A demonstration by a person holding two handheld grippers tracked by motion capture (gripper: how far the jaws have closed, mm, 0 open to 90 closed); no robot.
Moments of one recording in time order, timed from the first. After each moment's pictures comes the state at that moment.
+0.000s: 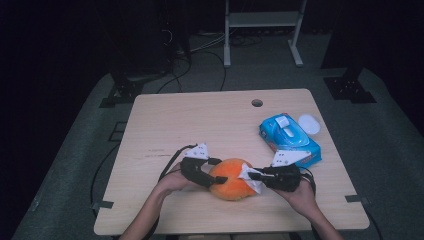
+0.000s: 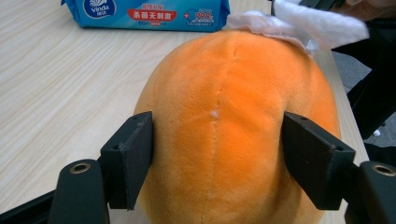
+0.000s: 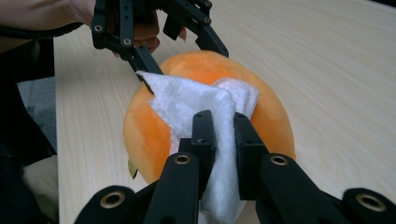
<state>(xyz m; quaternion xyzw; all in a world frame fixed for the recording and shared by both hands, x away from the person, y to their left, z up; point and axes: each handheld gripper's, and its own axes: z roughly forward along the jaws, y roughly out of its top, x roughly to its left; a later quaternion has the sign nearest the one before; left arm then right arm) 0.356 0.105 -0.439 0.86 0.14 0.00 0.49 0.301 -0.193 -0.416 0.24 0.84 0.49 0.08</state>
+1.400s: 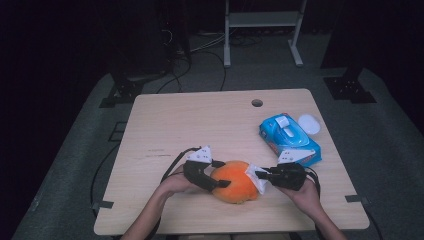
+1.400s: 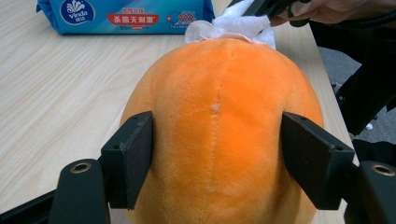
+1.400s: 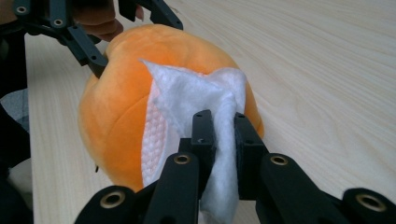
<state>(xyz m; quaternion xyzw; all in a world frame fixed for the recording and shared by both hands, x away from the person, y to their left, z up) 0.350 0.096 -0.440 0.87 0.11 0.00 0.49 0.314 -0.214 -0.437 0.29 0.83 0.47 0.06</state>
